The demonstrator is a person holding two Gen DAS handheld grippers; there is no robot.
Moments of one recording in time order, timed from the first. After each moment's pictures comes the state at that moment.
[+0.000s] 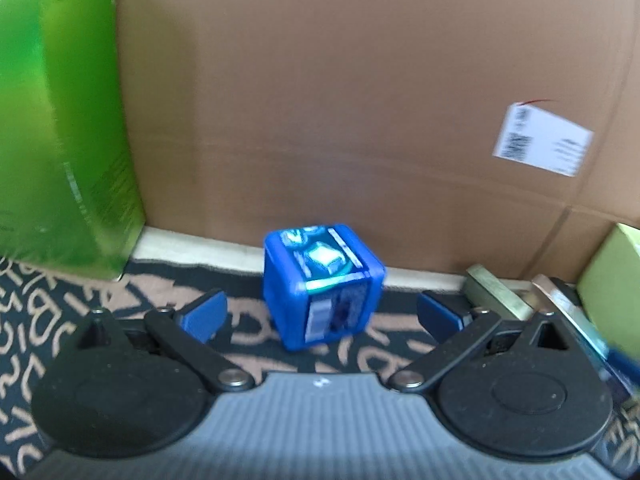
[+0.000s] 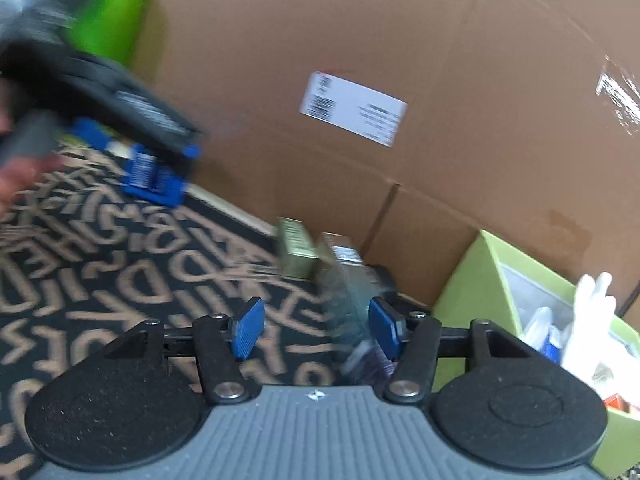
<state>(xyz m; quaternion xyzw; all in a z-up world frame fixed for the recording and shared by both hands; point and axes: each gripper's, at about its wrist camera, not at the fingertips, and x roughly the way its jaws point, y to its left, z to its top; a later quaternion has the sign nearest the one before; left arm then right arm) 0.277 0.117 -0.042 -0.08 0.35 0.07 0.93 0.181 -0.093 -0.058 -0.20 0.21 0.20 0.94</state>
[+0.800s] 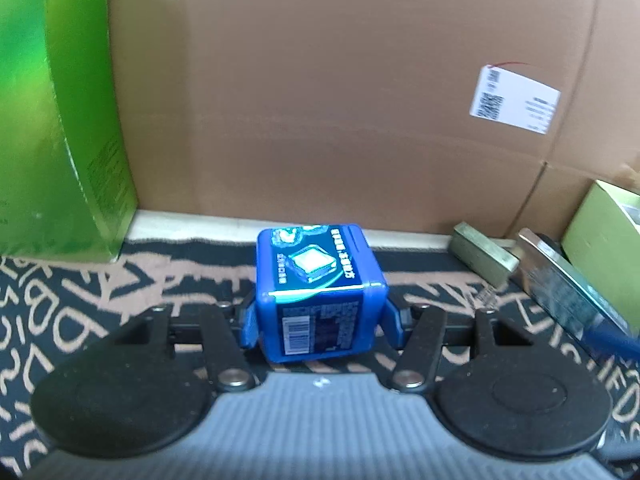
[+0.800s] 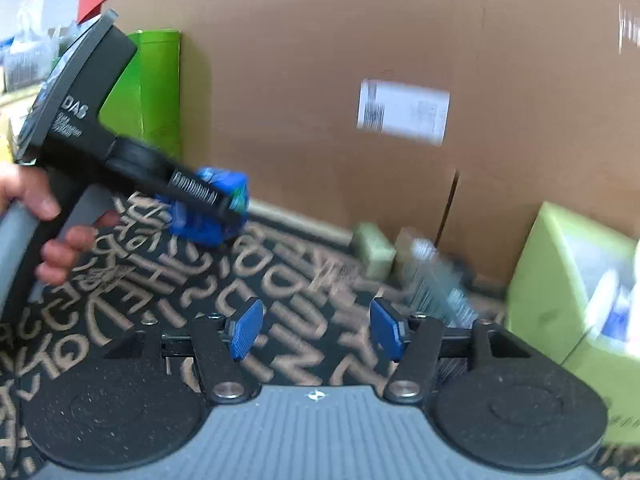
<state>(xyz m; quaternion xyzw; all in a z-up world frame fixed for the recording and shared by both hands) 0.240 0.111 -0.047 -0.06 0.36 0.01 0.93 0.177 -0.095 -0.044 -0.15 0.20 0.23 0.94</state>
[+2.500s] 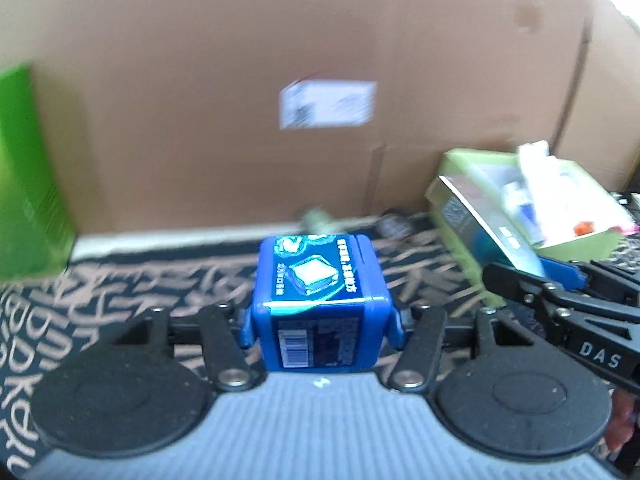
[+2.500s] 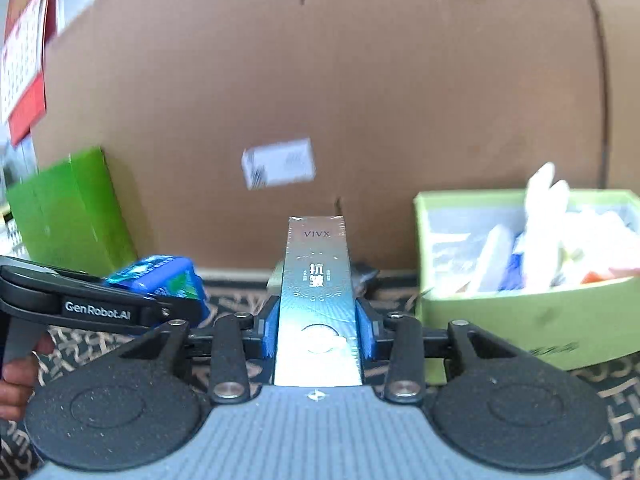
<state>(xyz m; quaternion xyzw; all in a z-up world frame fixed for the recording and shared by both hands) 0.183 0.031 0.002 0.00 0.33 -0.09 0.94 0.145 -0.192 -0.011 0.05 0.19 0.17 0.97</state>
